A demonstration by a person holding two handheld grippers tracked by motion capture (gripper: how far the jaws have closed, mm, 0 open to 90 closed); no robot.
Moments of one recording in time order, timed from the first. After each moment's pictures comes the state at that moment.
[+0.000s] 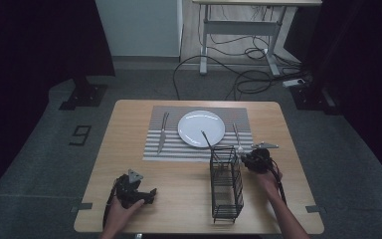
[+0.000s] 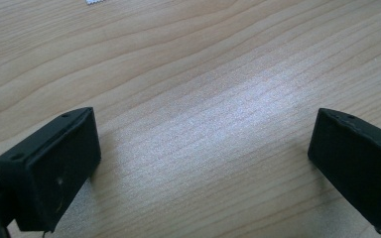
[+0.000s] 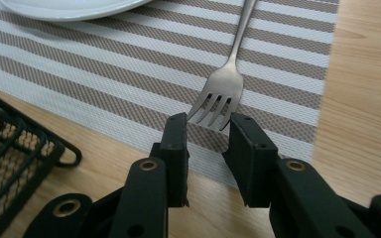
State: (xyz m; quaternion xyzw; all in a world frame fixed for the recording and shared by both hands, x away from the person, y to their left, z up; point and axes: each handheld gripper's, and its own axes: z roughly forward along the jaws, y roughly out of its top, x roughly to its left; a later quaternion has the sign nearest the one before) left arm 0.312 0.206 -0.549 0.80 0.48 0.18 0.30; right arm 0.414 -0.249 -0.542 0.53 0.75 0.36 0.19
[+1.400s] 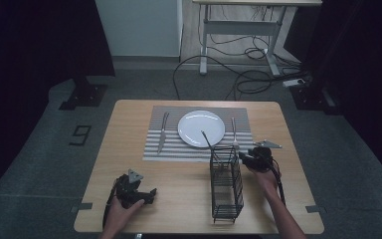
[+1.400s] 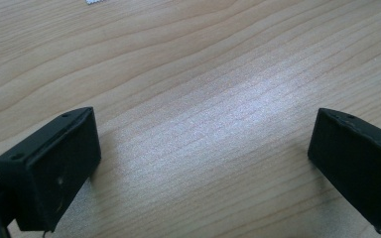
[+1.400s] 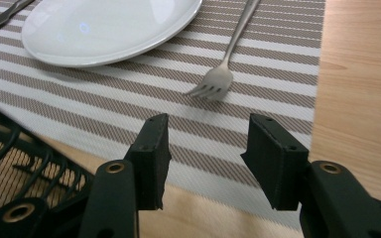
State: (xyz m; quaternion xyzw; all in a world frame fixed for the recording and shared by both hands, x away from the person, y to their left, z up) left arm 0.312 0.207 -0.549 0.80 0.48 0.18 0.30; right arm 0.408 -0.249 -0.528 0.53 0.72 0.40 0.21
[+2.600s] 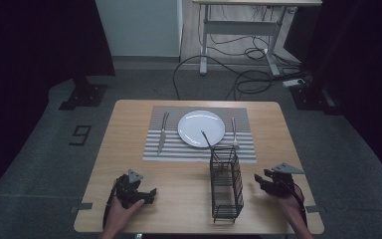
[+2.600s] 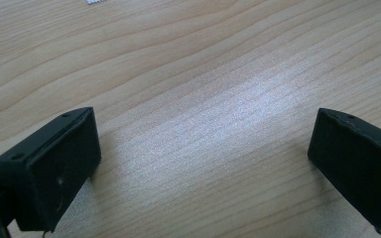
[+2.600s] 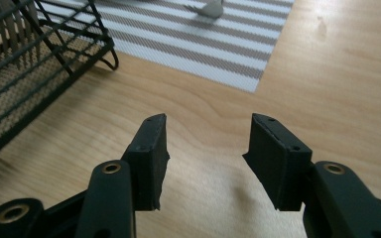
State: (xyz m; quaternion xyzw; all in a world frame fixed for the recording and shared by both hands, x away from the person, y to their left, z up) left arm 0.312 0.206 -0.549 0.80 0.48 0.18 0.30; right arm 0.326 -0.297 -0.535 0.49 0.75 0.39 0.22
